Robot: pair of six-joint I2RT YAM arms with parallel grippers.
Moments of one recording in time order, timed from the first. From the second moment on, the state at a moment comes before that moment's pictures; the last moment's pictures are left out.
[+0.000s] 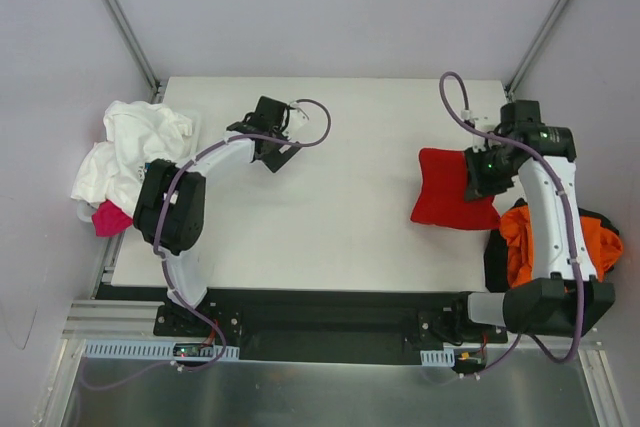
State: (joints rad) left arm -0.41 1.85 1.34 -0.40 -0.21 0.50; right arm -0.02 1.32 1.44 -1.36 -0.19 -0.28
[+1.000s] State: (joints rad) left arm -0.42 1.80 1.29 -0.40 -0.15 0.47; right arm -0.80 1.19 1.62 -1.47 -0.27 -0.70
